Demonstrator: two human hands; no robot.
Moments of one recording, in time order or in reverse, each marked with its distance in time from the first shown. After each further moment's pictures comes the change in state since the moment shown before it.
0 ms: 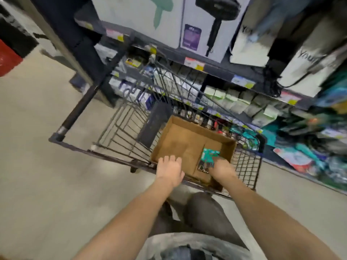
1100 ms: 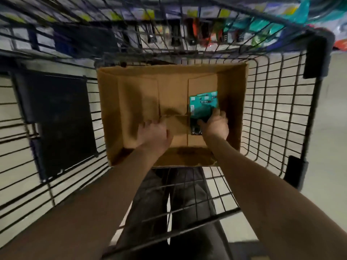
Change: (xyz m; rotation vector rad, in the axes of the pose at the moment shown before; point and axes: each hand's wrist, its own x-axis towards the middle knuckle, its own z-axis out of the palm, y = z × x) left_hand 0.260 0.024 0.158 0.163 -0.275 0.150; right_hand 0.234 0.073 0.186 0.507 0.053 0.588
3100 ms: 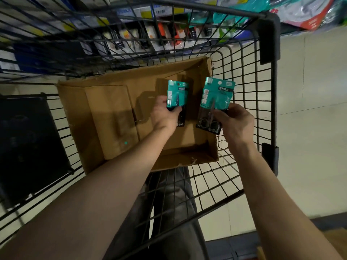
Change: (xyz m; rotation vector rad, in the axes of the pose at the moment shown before) left_hand 0.068 0.111 0.013 -1.060 0.095 -0.216; right_hand -0.035 0.064 -0.110 1.023 0.107 0.110
